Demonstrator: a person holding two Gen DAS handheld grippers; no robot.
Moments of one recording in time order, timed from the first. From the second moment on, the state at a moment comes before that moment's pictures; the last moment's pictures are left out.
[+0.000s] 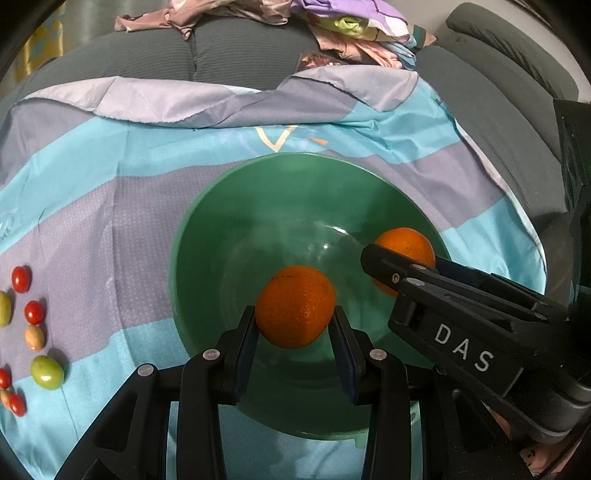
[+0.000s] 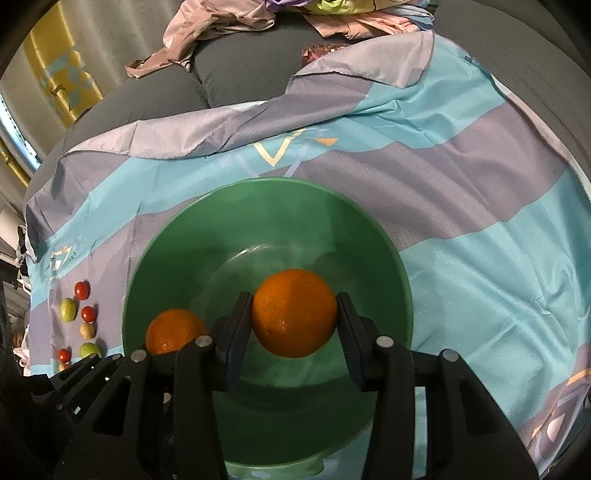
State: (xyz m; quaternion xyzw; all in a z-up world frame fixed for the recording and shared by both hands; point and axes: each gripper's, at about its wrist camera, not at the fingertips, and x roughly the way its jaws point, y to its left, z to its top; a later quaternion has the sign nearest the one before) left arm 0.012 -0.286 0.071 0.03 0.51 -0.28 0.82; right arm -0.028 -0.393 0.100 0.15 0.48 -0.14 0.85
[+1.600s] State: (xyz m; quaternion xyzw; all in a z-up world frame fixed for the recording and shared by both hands) left arm 0.008 -0.178 0.134 -0.06 0.47 -0.25 0.84; right arm -0.034 -0.350 0.146 0.12 0.42 -0.11 0.90
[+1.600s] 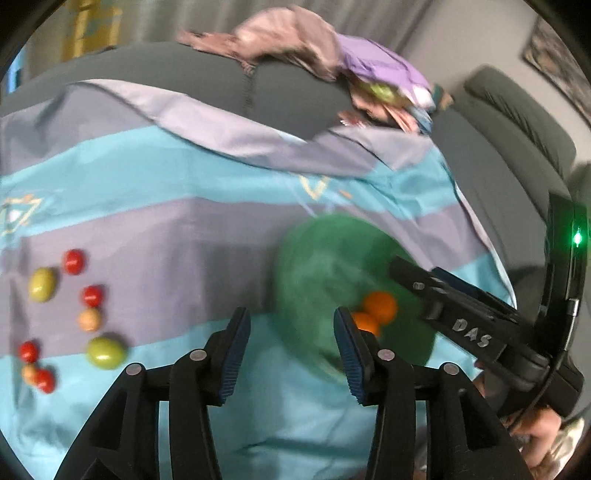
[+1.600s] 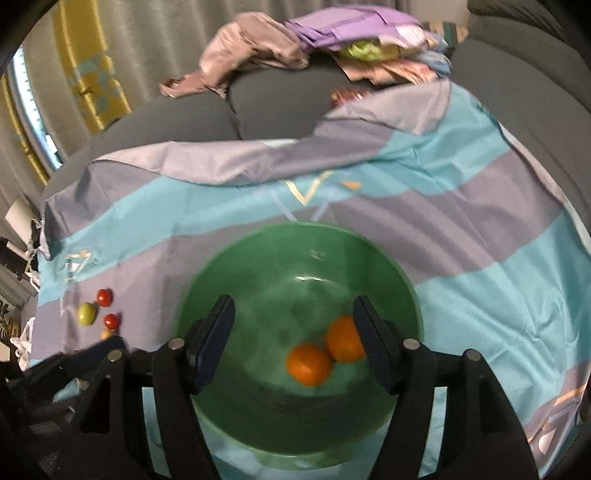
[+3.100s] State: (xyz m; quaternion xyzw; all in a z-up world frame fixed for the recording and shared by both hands) left arm 0.124 0.028 0.018 -0.12 0.53 -0.08 0.84; right arm 0.042 -0.096 0.017 -0.13 0.53 0.17 0.82
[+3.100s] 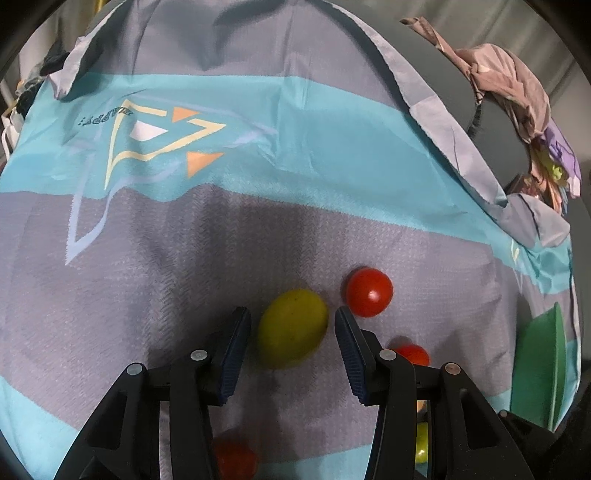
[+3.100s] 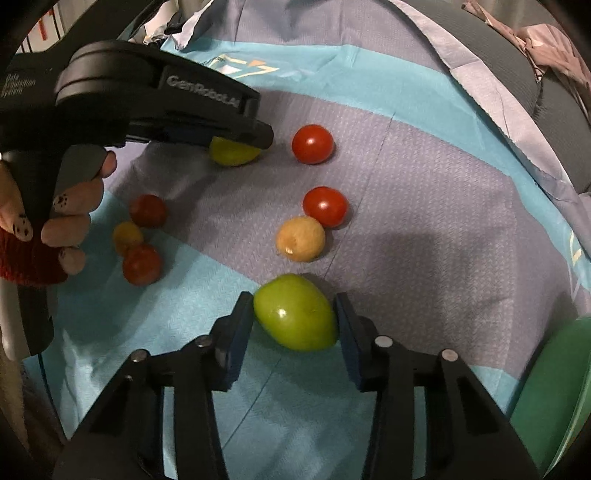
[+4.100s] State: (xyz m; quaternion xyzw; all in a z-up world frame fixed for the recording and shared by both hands) left arm 0.046 0.001 0.065 -0.10 0.50 -0.06 0.86; right arm 0.022 -0.130 0.039 -0.01 0.54 0.15 0.83
